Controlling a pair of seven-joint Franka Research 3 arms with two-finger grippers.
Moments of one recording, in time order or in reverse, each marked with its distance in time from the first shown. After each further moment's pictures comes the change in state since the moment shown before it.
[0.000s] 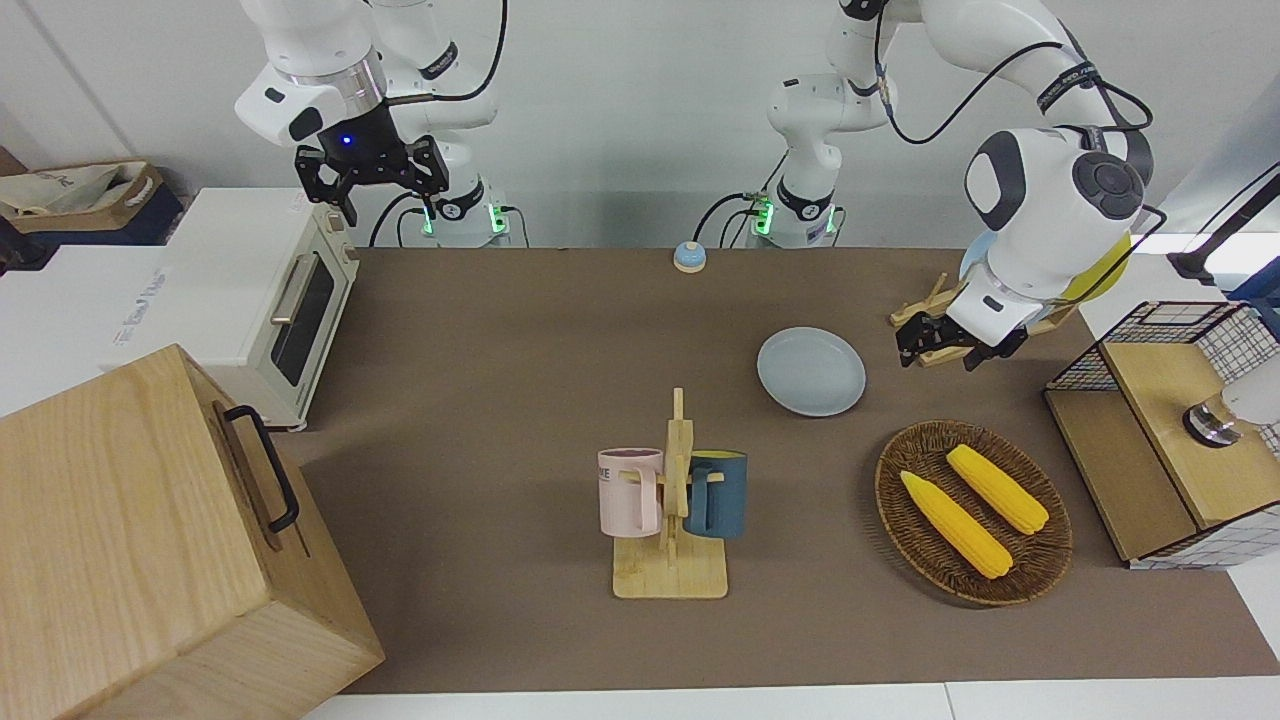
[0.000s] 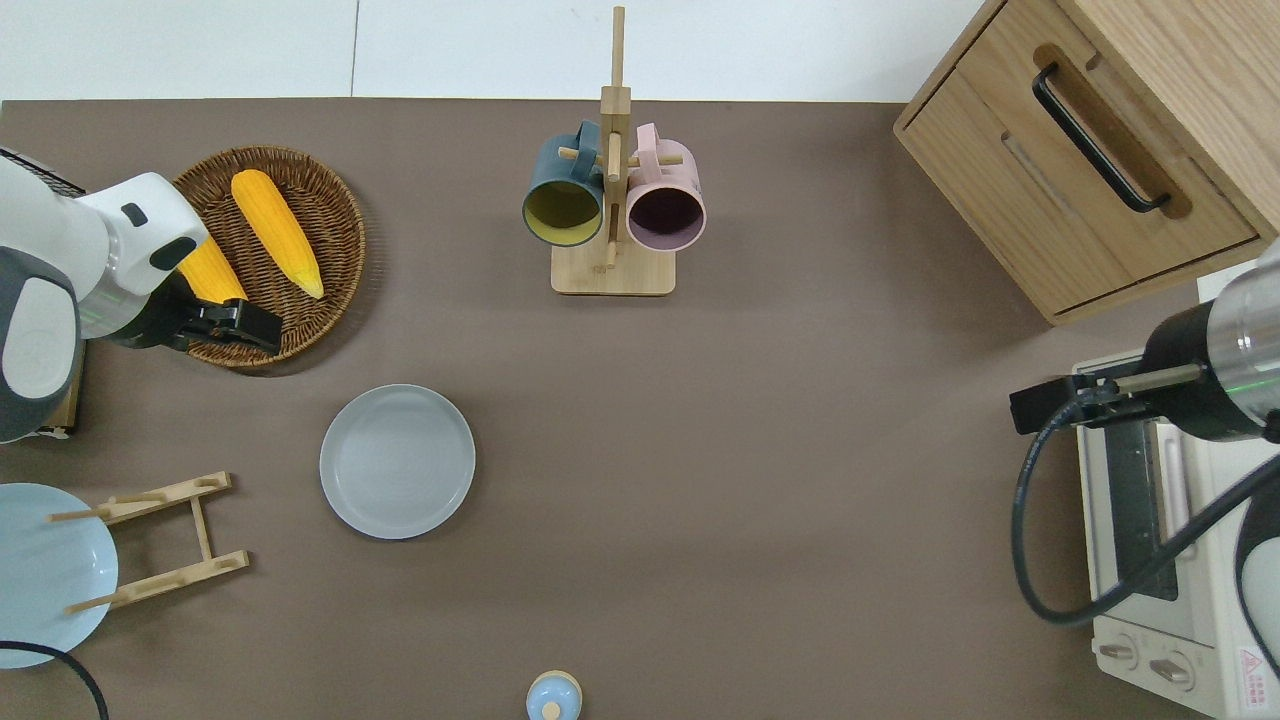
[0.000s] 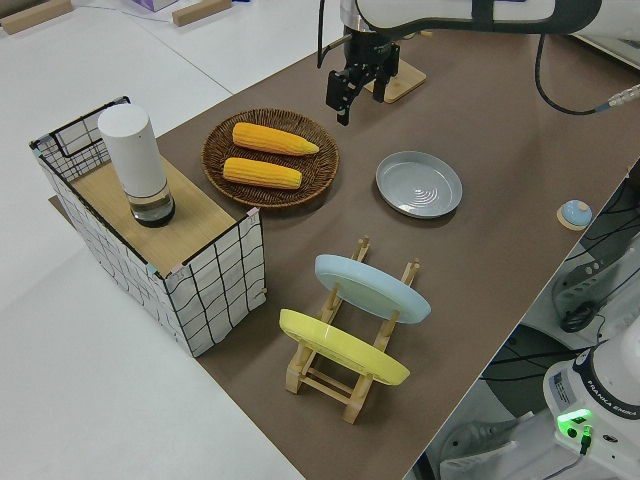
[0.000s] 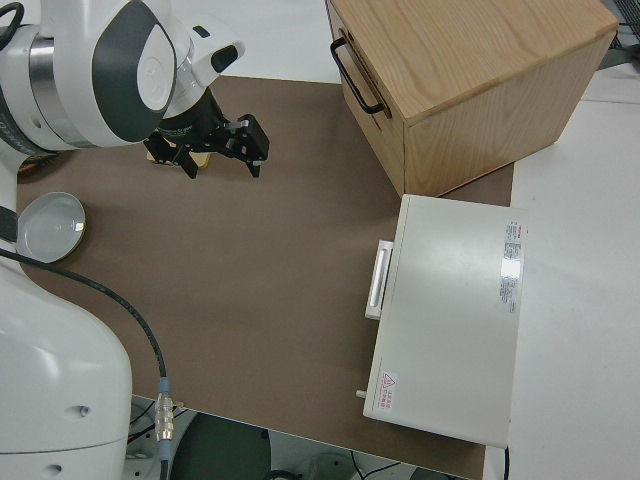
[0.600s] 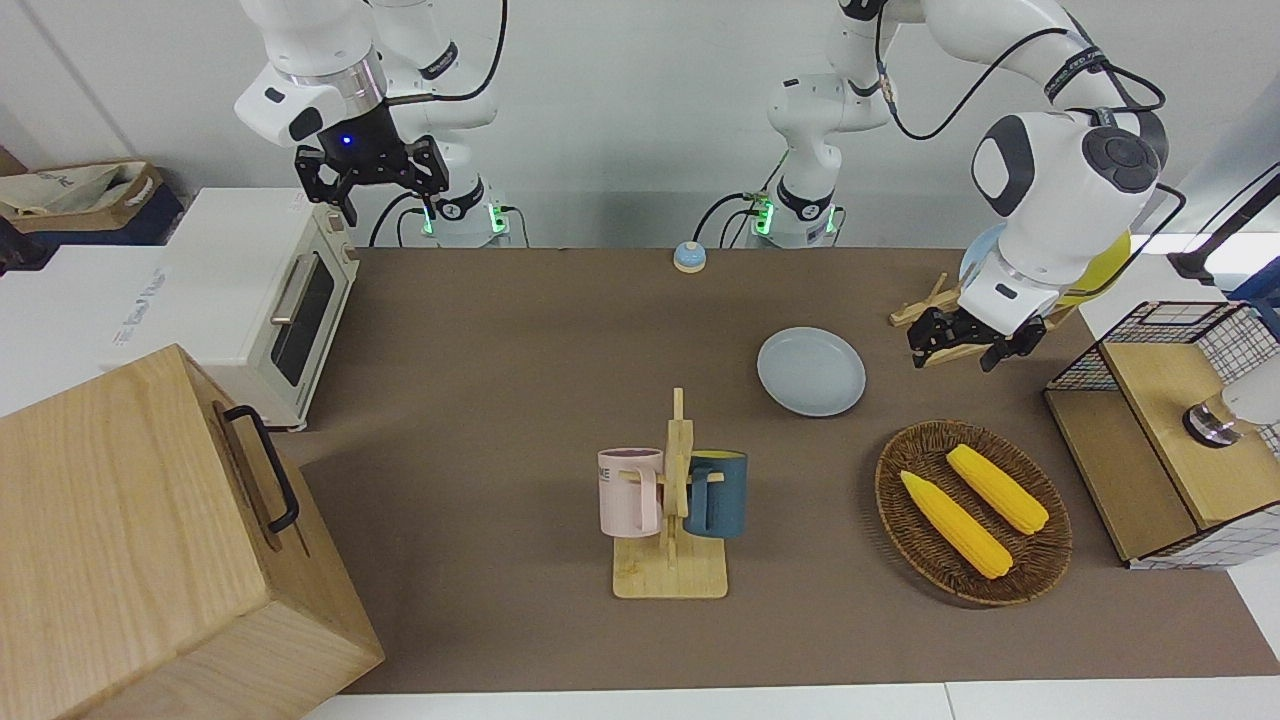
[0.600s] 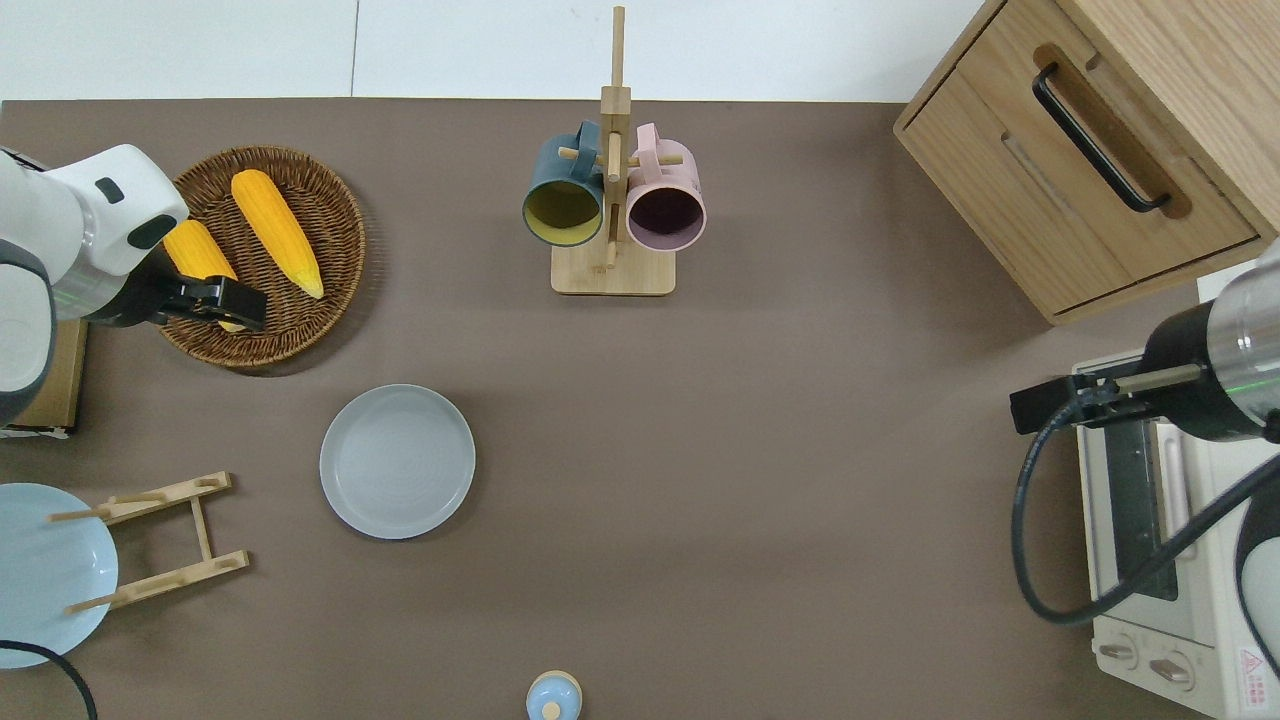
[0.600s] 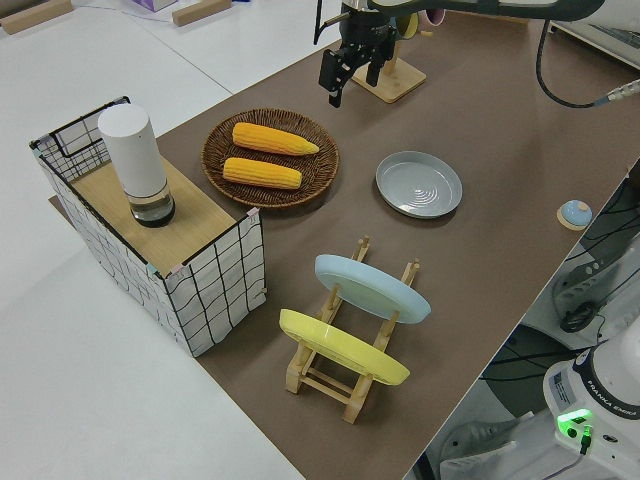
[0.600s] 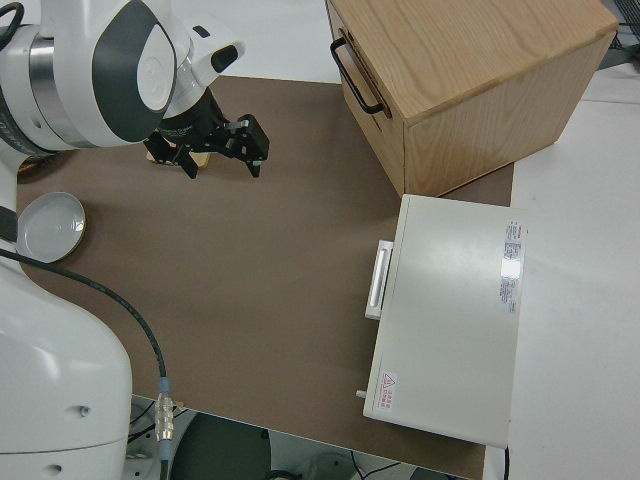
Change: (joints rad) left arm 0.000 0.003 -0.006 0.065 0.027 0.010 0.001; right arm 0.000 0.000 0.000 0.000 0.000 0.000 0.000
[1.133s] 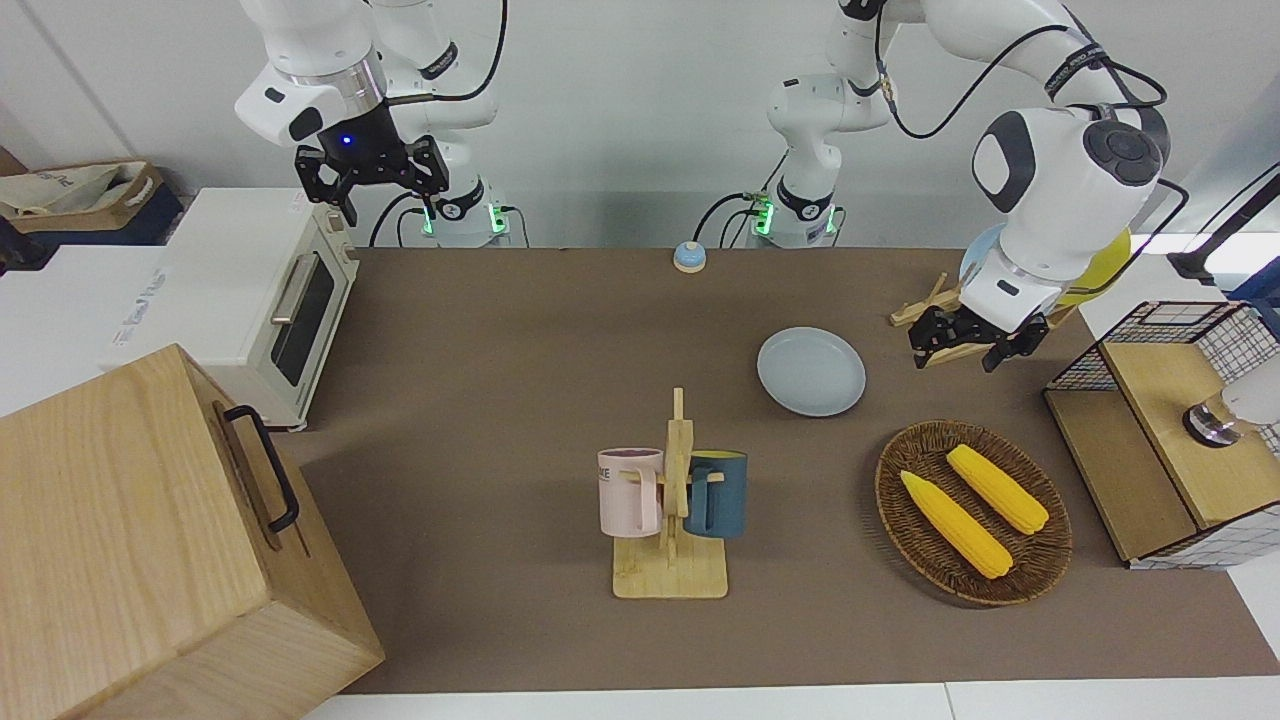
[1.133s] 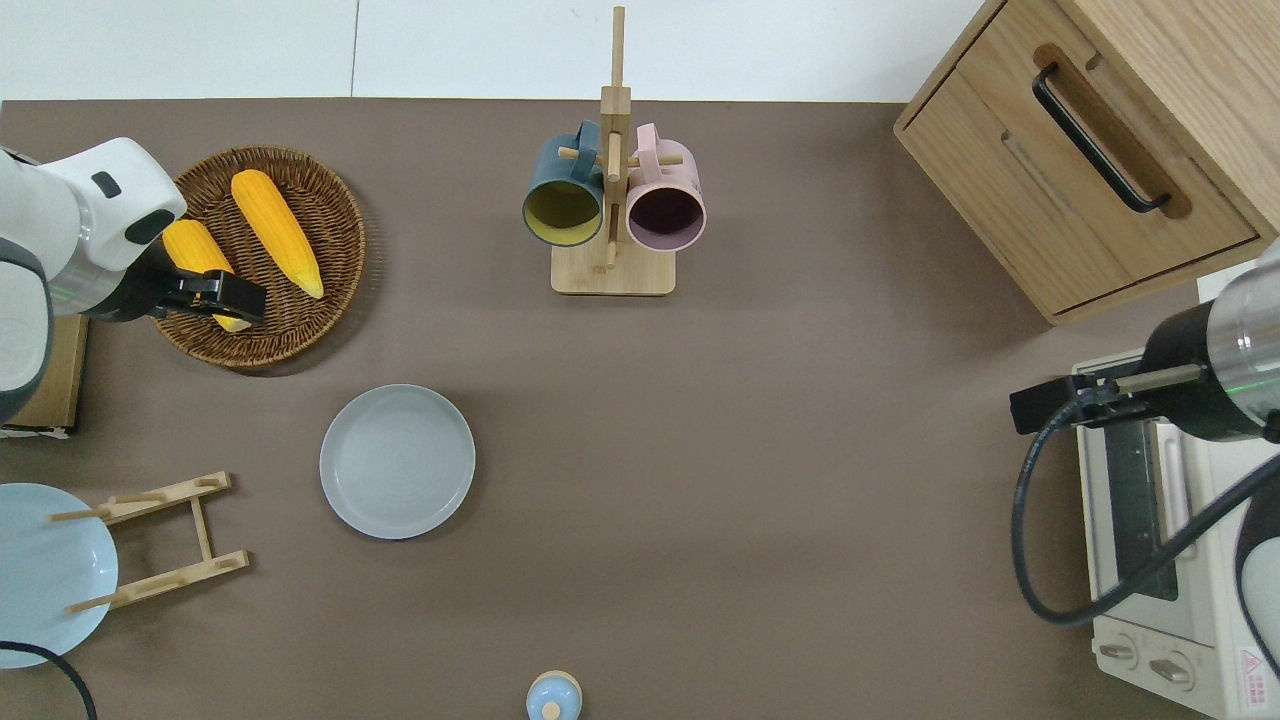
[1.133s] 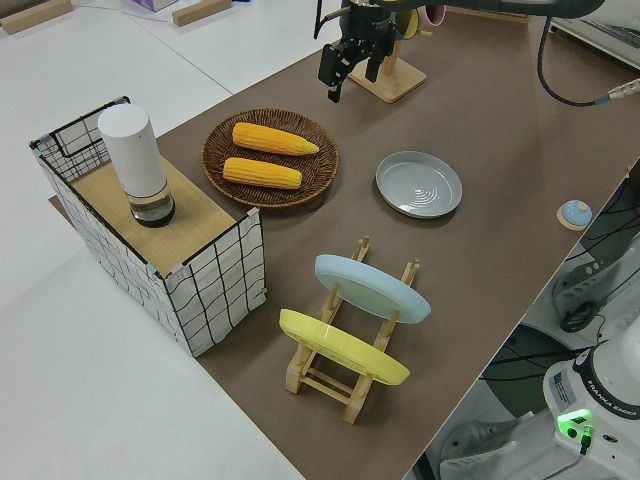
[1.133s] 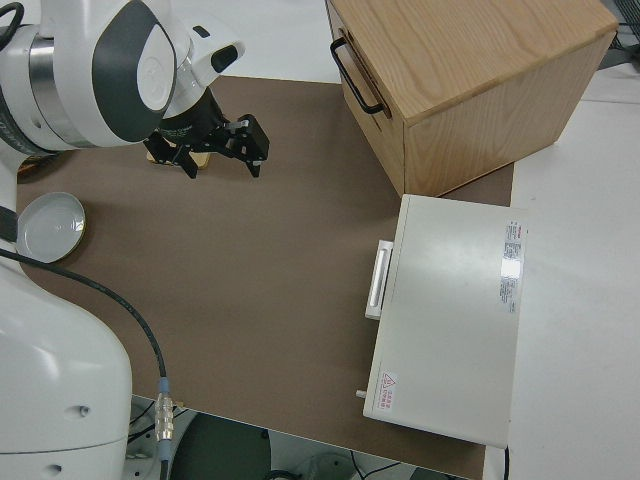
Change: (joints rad) left arm -0.001 0.000 -0.004 0.012 0.001 0.007 0.000; right arm 0.000 0.000 0.000 0.000 0.000 0.000 0.000
